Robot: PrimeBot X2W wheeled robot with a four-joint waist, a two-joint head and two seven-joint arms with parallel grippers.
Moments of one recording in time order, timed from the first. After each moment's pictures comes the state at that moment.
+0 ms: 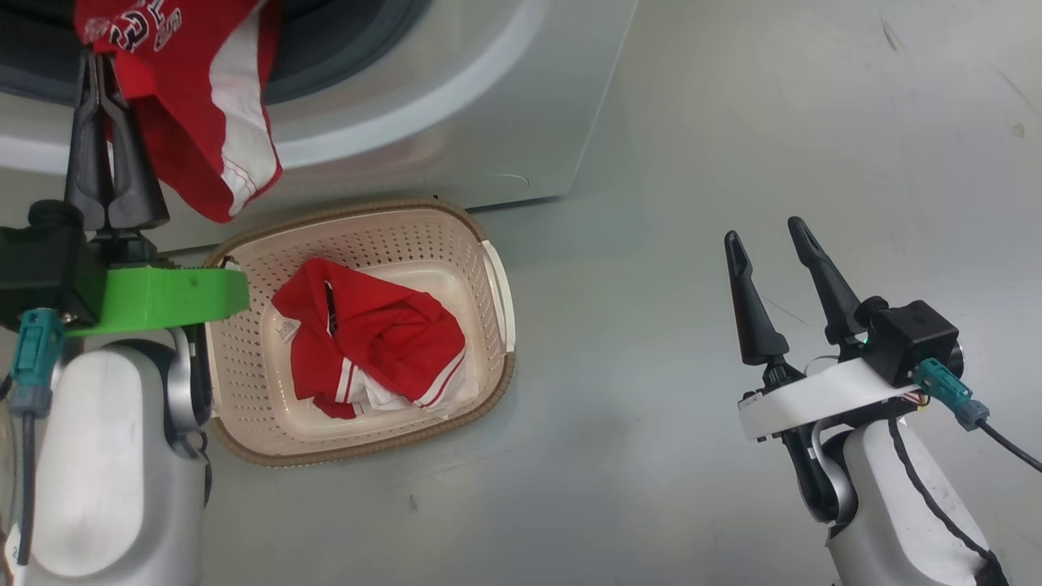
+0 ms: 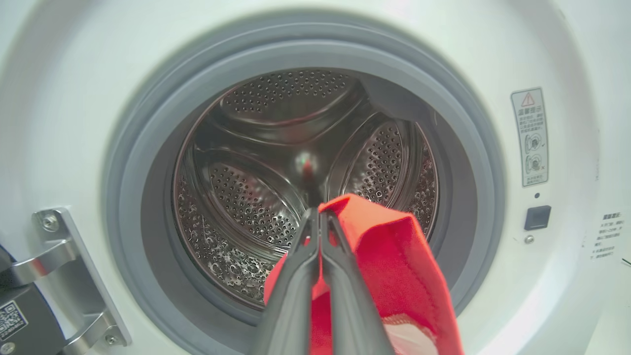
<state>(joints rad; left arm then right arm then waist) -0.47 0.07 -0.05 0.02 -0.15 0.12 -0.22 -0.25 -0.06 0.21 0.19 0.30 0.08 -0.26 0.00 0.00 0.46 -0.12</state>
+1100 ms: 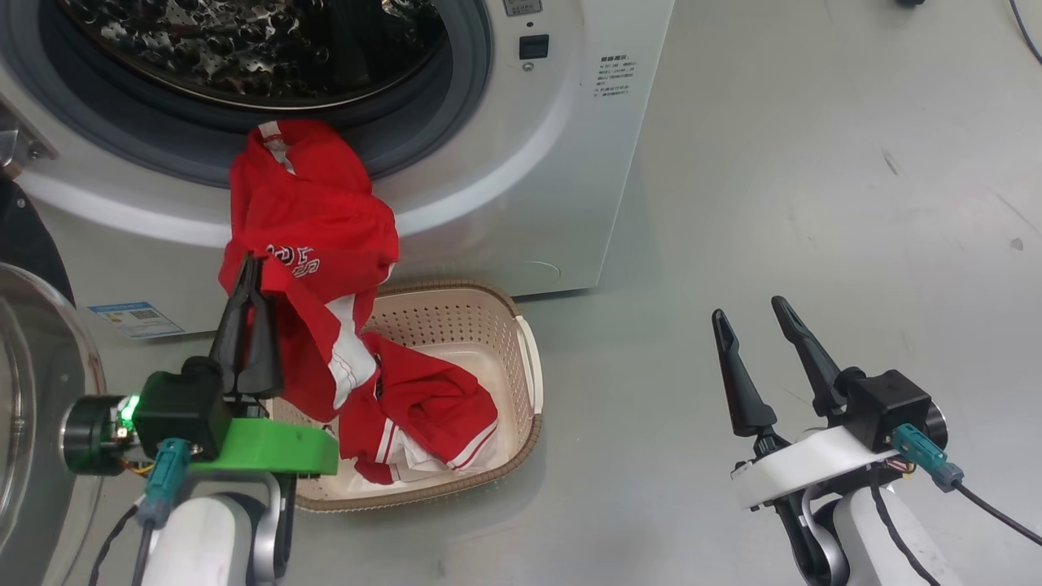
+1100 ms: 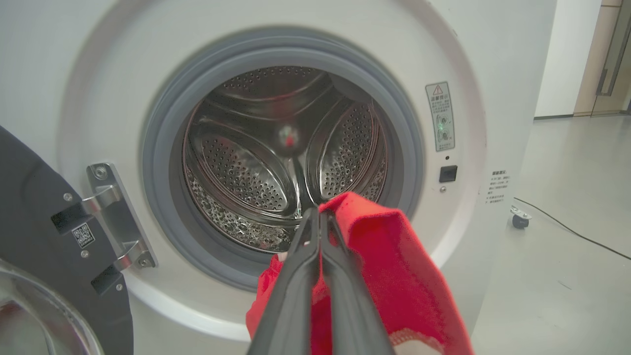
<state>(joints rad) -0.17 0.05 -0.16 -0.05 -0.20 0.12 -0.16 -0.11 -0.06 0.23 0.18 0.29 0.07 -0.26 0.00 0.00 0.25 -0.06</state>
